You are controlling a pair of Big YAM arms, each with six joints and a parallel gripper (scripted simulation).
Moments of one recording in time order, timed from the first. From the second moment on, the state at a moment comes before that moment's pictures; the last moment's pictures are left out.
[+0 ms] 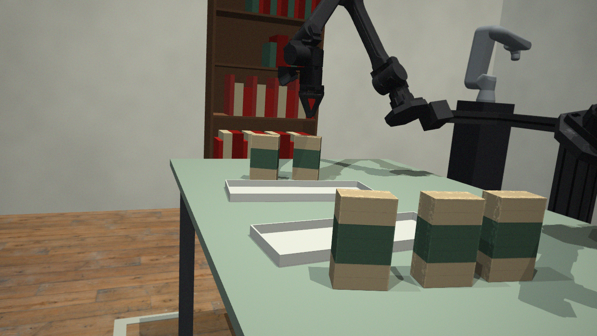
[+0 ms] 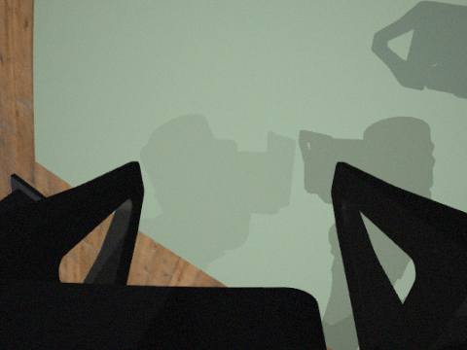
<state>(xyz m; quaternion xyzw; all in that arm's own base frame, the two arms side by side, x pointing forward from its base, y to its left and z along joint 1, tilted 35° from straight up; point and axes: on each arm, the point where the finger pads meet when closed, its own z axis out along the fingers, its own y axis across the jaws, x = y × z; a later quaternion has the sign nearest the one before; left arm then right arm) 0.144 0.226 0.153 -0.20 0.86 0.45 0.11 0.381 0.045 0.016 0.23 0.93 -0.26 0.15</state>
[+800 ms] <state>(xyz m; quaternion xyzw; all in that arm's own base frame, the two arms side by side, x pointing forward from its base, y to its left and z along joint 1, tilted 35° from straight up) 0.244 0.103 0.091 0.09 0.95 0.29 0.06 0.383 0.034 0.010 0.24 0.92 -0.26 0.15</state>
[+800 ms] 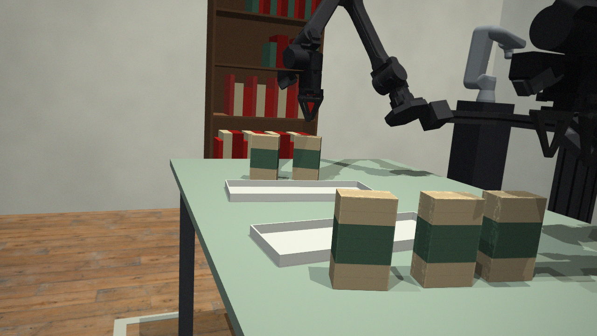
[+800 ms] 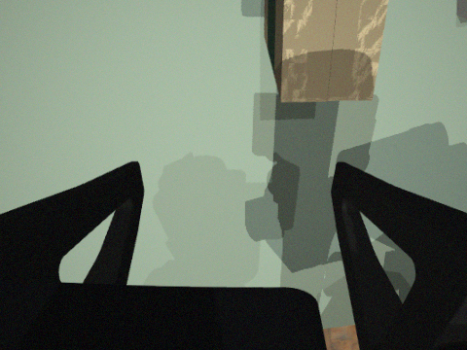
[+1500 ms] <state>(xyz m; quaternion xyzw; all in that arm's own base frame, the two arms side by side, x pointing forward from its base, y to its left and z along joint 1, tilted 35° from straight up) 0.283 0.058 0.068 0.08 0.95 0.29 0.07 0.387 0.023 -0.009 0.24 0.92 -0.26 0.15</state>
